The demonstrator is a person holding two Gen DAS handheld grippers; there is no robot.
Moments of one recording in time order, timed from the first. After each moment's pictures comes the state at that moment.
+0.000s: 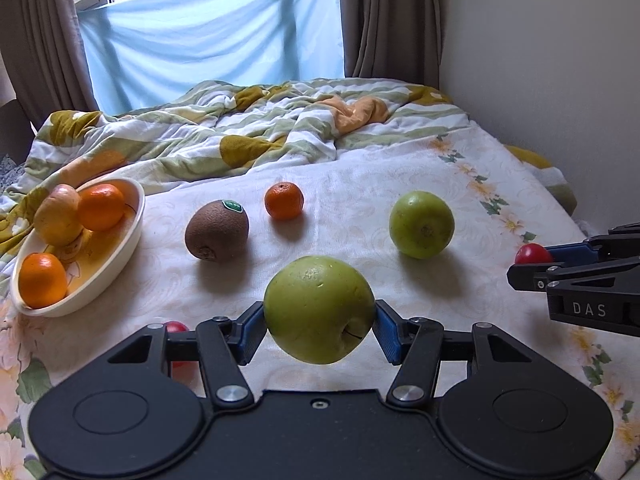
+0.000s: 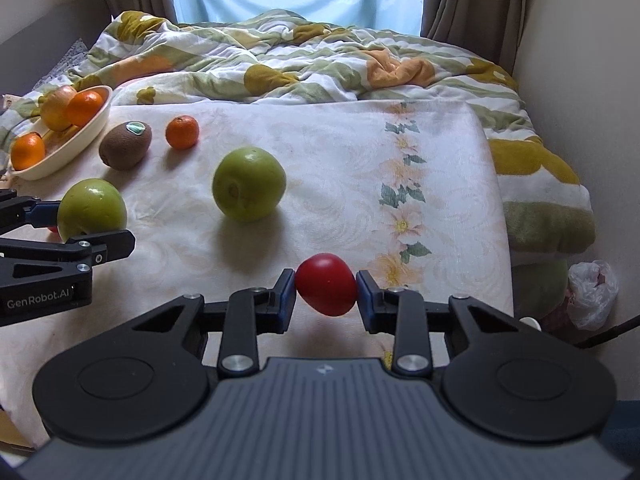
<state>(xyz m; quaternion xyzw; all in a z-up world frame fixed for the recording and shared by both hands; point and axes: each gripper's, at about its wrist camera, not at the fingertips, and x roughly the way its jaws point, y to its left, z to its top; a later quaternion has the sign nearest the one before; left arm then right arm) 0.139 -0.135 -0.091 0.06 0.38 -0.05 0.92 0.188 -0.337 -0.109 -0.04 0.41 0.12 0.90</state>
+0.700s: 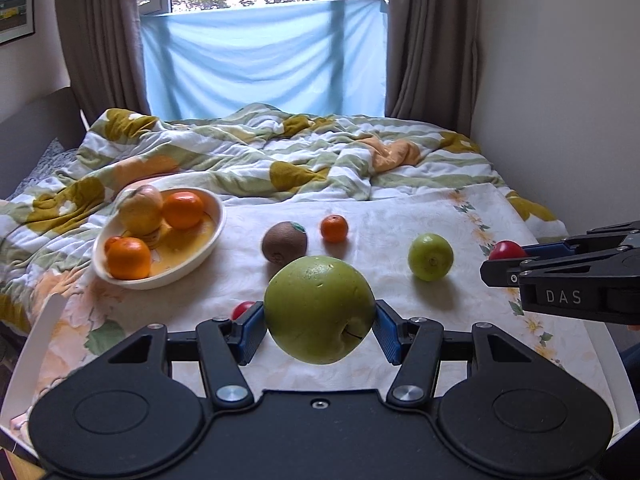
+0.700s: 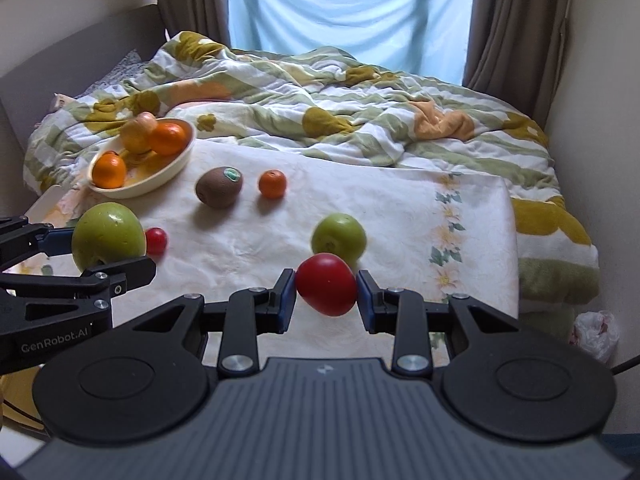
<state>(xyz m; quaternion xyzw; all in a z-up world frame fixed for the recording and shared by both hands) 0.068 -0.105 -0.027 0.01 0.35 0.01 0.94 0.144 -0.302 -0.032 -0.06 0.37 0.19 0.91</state>
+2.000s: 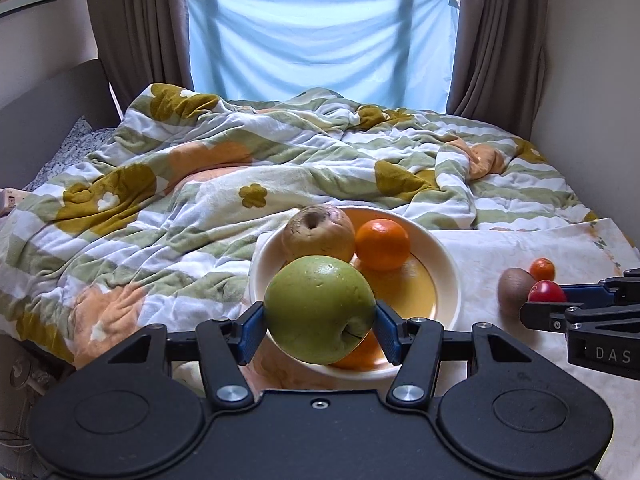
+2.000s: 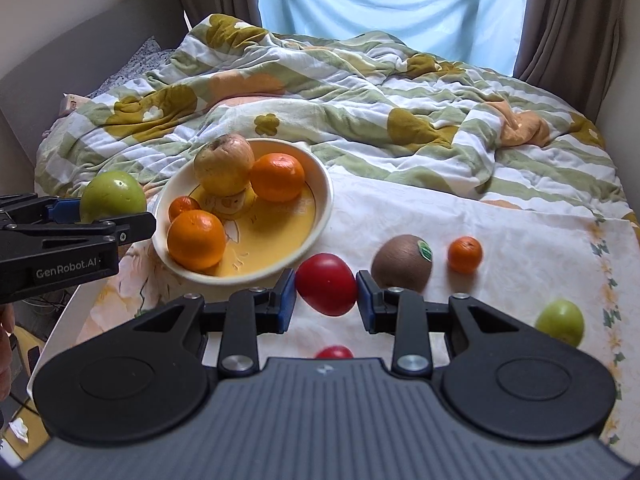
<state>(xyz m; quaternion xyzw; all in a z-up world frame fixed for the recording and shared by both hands) 0.175 0.137 -0.034 0.00 0.38 0.02 0.93 0.209 -0.069 -0.029 -0.05 0.41 0.19 0.89</state>
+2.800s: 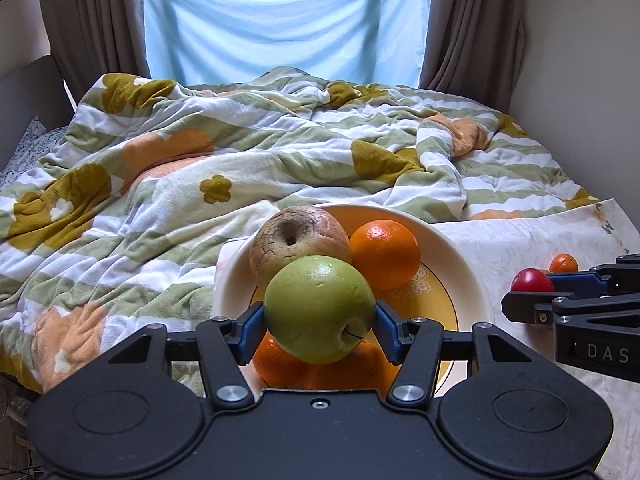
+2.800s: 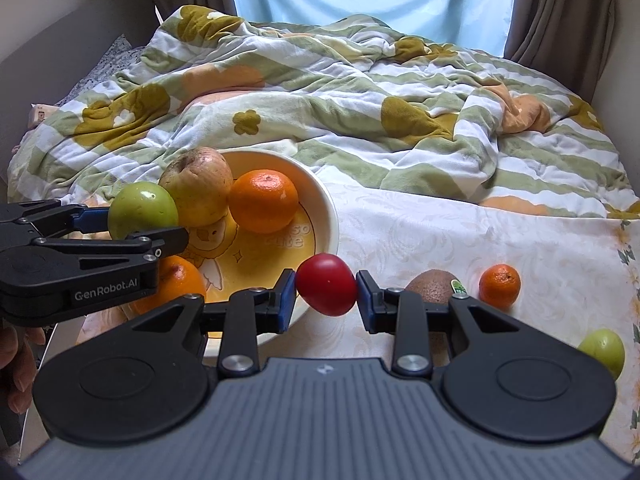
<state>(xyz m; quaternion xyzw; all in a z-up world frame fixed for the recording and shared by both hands) 0.241 0.144 -0.068 0.01 0.40 -0.03 0.91 0.265 -0.035 -0.054 -0.04 0.43 0.16 0.89</state>
